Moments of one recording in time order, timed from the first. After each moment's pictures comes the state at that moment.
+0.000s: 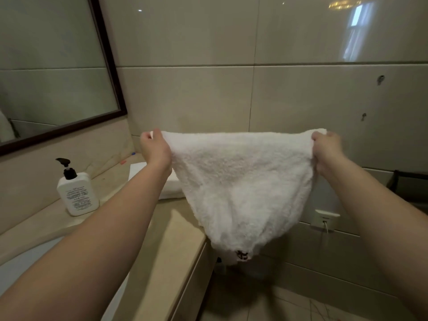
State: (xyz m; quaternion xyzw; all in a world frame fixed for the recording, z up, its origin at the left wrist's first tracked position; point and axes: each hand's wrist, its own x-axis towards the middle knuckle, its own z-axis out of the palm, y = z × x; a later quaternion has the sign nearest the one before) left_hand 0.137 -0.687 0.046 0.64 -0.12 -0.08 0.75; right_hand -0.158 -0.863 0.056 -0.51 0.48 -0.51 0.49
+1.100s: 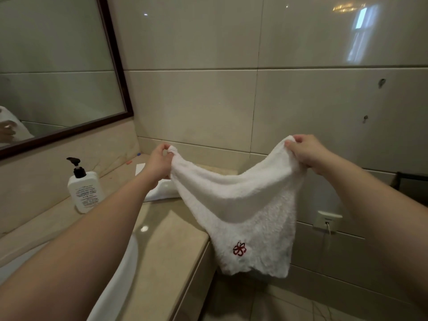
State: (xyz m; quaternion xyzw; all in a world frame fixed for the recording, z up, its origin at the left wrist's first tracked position) left_hand 0.153 -0.647 0.025 0.74 -0.33 -0.16 0.56; right_hand -0.145 -0.857 0.056 -0.73 0.45 -0.35 0.38
